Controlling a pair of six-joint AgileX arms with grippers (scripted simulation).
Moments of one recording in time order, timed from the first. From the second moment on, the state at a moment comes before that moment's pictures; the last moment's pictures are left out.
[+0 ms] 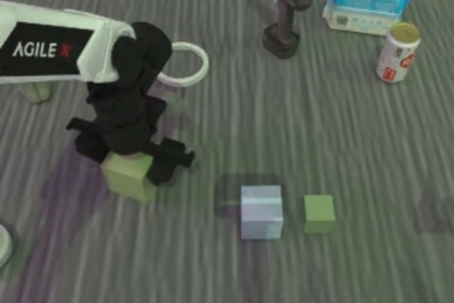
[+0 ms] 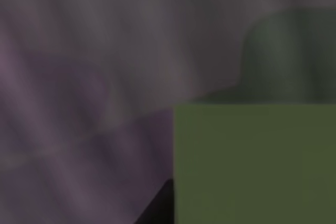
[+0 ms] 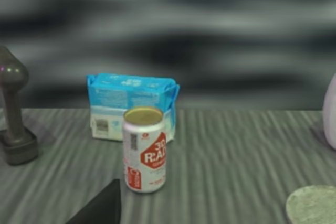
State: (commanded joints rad) left arm -0.41 2.10 1.33 -0.80 0.00 0.00; right arm 0.01 0.00 0.00 0.00 0.00 0.00
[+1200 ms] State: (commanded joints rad) left arm -0.39 2.00 1.47 -1.03 0.00 -0.01; right arm 0.01 0.00 0.00 0.00 0.00 0.00
